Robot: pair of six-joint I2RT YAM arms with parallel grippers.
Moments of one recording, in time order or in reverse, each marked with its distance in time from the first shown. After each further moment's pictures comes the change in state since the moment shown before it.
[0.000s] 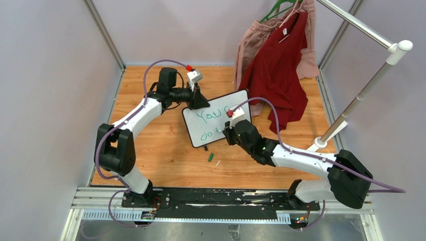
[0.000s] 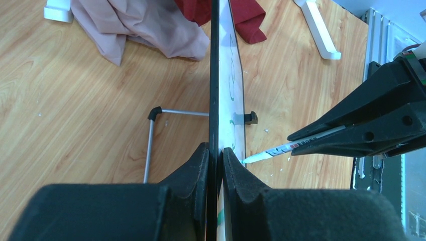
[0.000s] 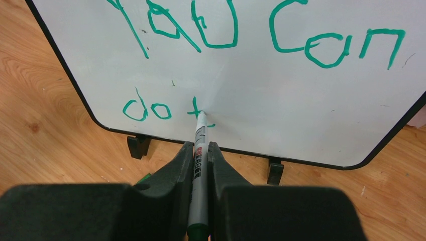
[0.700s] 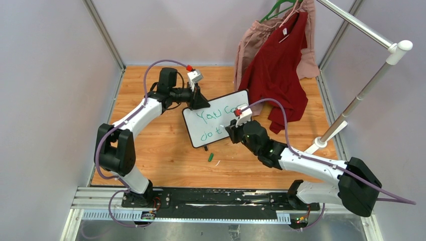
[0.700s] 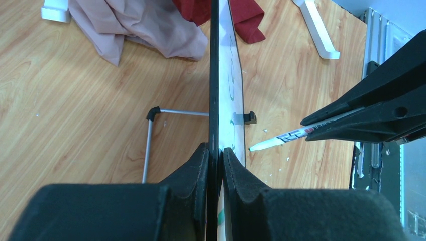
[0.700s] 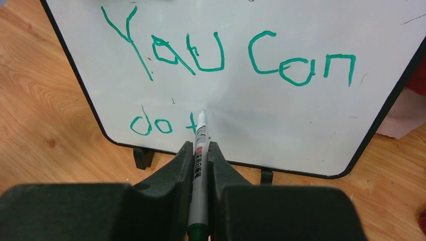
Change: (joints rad) left arm -0.003 0.000 0.000 -0.002 0.001 0.000; right arm -0.024 -0.118 -0.063 0.066 -0.013 -0.014
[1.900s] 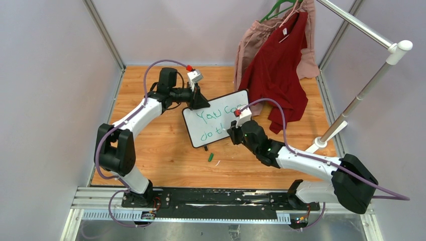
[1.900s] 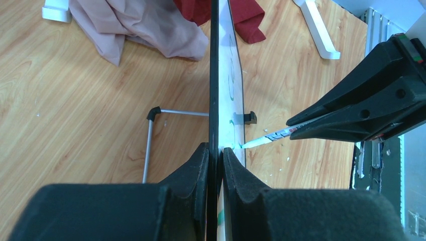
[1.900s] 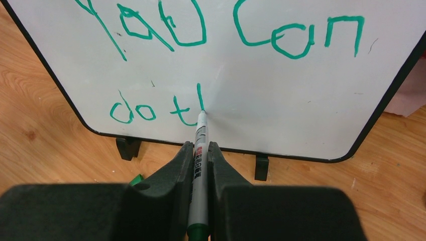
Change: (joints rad) left arm 0.000 0.000 0.000 0.000 -0.001 0.000; right arm -0.032 0.056 -0.006 -0.018 -0.014 0.033
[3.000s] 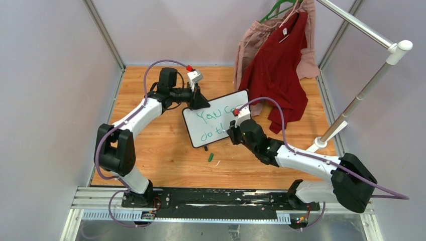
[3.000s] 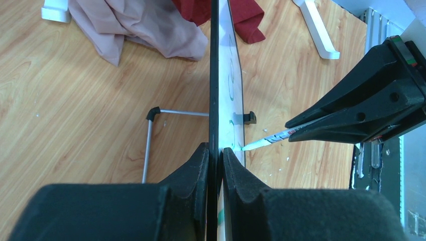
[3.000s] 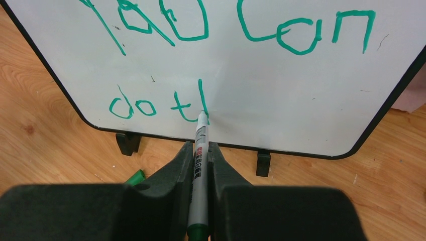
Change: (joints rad) left arm -0.001 -0.001 0.000 0.000 0.000 0.000; right arm 0.000 0.013 0.023 -0.057 -0.011 0.013
